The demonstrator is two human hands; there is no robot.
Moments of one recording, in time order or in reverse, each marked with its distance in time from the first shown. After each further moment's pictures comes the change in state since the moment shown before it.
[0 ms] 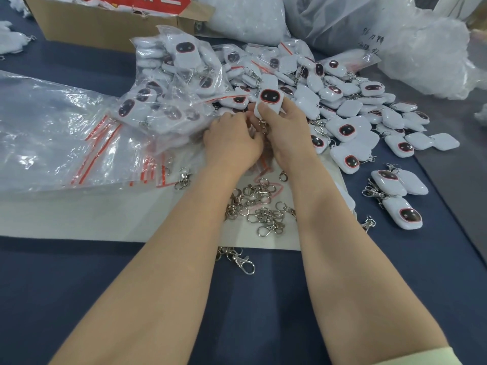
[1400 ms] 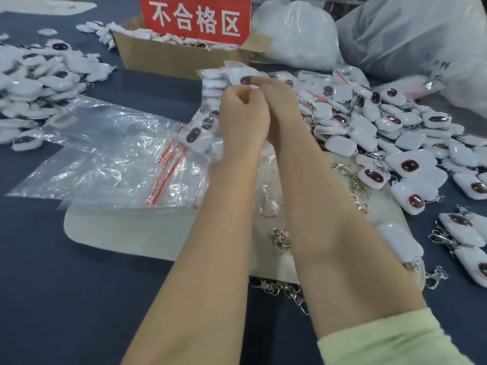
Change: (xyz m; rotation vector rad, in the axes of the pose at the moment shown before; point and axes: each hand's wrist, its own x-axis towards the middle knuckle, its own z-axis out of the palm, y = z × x) left_hand 0.018 -0.010 -0.092 -0.897 0.290 -0.384; right_hand 0.026 -0.034 0.121 -0.306 -0.155 0.087
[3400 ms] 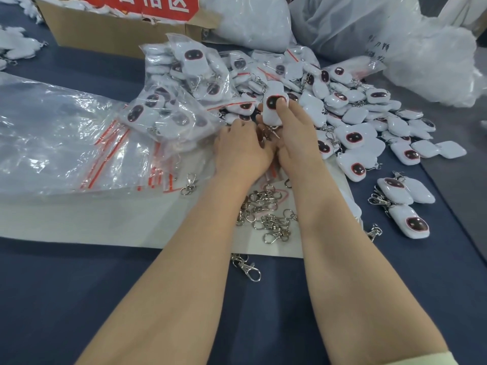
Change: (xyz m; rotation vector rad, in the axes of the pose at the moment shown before) left_hand -0.031 -0.074 0.053 0.897 -0.317 0.394; right_hand -0.042 0.060 -0.092 0.394 0.217 -0.030
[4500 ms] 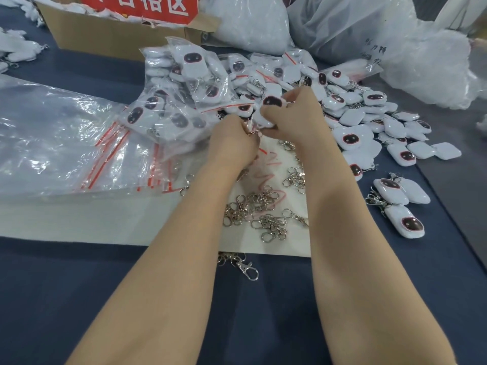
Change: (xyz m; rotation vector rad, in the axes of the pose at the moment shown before) left_hand 0.006 -0.001 -0.022 -0.369 -0.082 -0.202; right_hand -0.011 -0.045 0.005 -0.646 -0.010 -0.033
